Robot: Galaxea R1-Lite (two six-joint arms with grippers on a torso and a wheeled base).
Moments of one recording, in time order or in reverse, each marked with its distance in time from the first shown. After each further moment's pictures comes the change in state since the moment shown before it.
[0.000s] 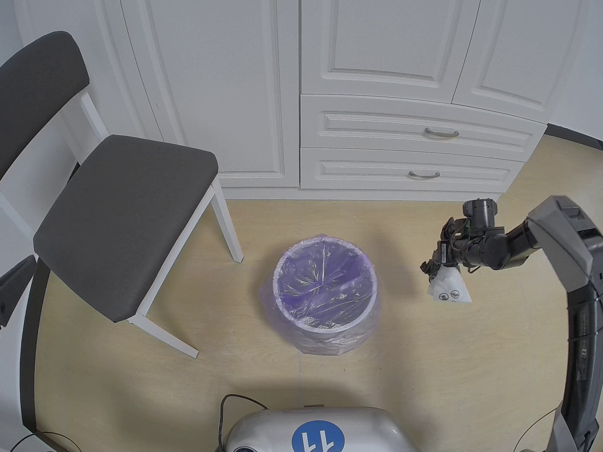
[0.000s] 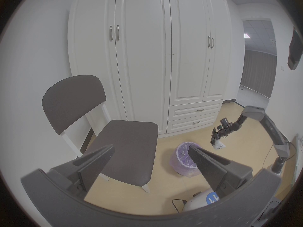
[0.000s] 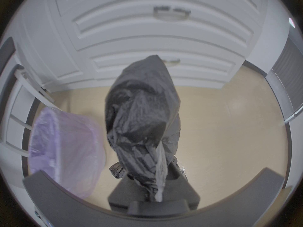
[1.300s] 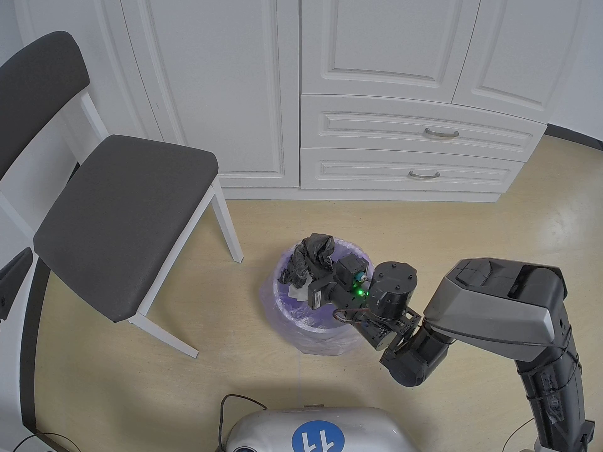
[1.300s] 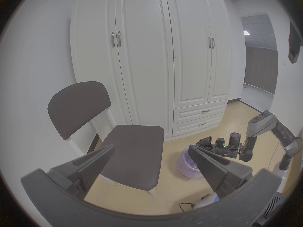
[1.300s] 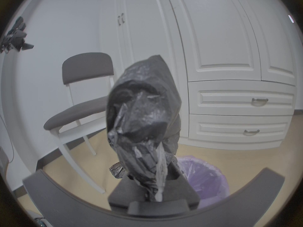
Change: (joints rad) left arm 0.040 -0.007 0.041 -0.085 0.008 0.048; right arm 0.617 0.043 0.438 -1.191 -0.075 -0.081
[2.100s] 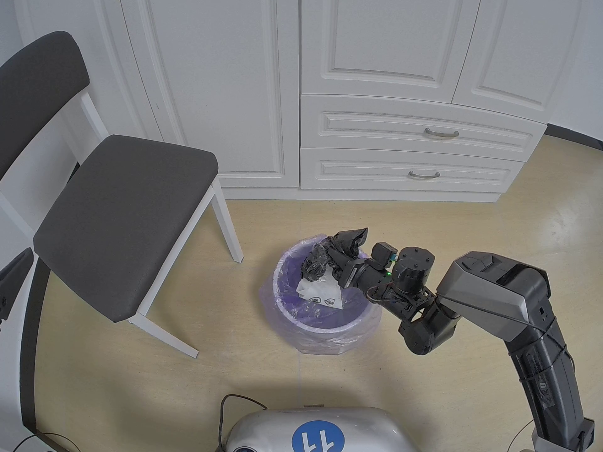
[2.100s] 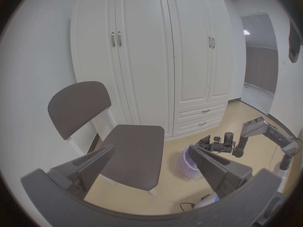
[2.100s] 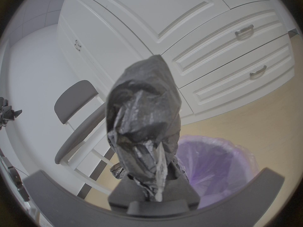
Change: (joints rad) left arm 0.007 0.001 0.005 -0.007 -0.003 0.001; right arm -0.221 0.171 -0.229 0.084 0.342 0.504
